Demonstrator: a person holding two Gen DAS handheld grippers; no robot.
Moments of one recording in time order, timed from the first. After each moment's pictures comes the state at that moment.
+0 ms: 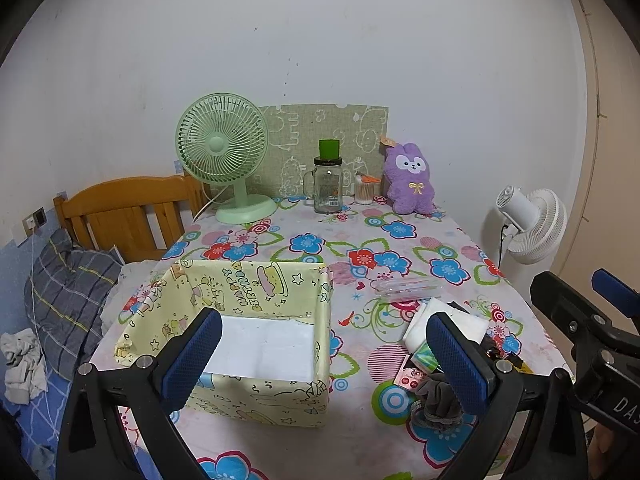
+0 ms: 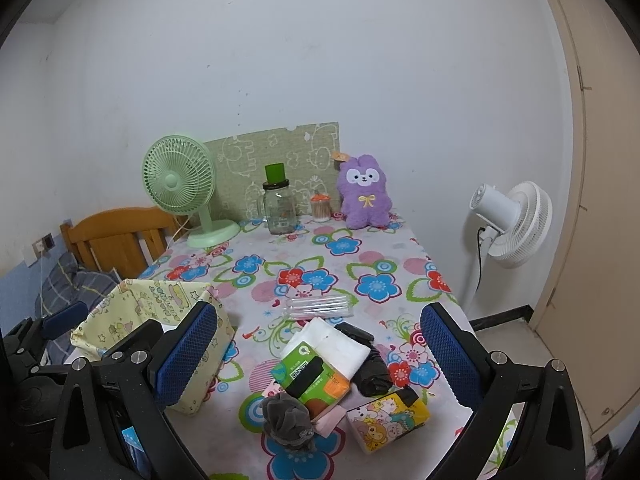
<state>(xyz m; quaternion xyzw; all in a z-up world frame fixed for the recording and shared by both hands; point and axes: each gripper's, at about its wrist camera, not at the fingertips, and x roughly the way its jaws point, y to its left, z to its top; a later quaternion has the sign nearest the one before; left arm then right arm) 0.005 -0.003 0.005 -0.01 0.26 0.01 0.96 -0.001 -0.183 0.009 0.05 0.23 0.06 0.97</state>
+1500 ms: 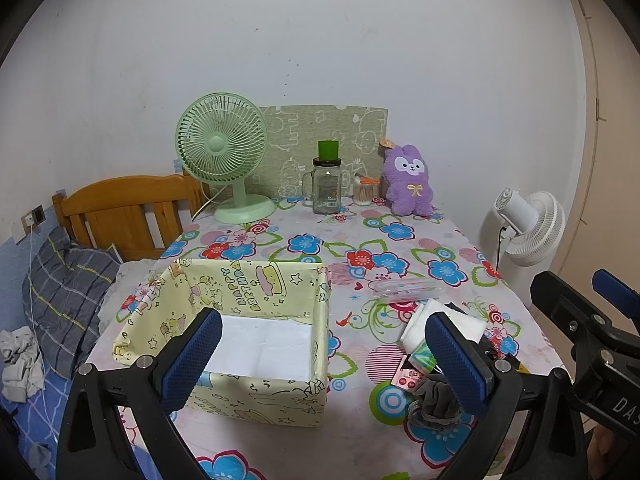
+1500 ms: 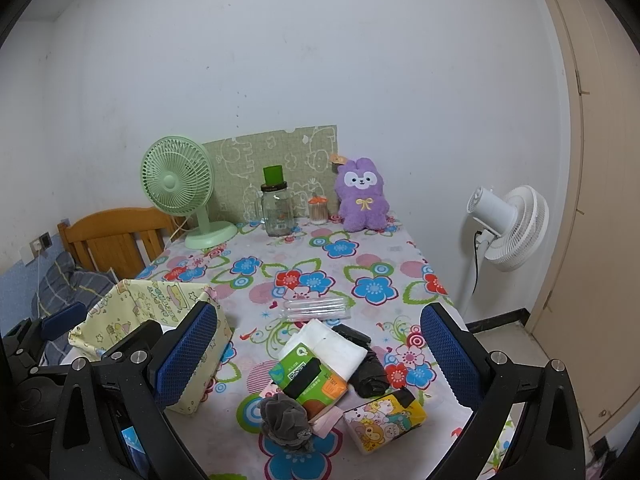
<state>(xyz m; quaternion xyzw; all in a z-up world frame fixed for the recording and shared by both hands) 0.005 -0.005 0.005 -0.01 0.26 0.01 0.97 -0.001 -0.185 0.012 0.04 0.23 0.06 0.97</state>
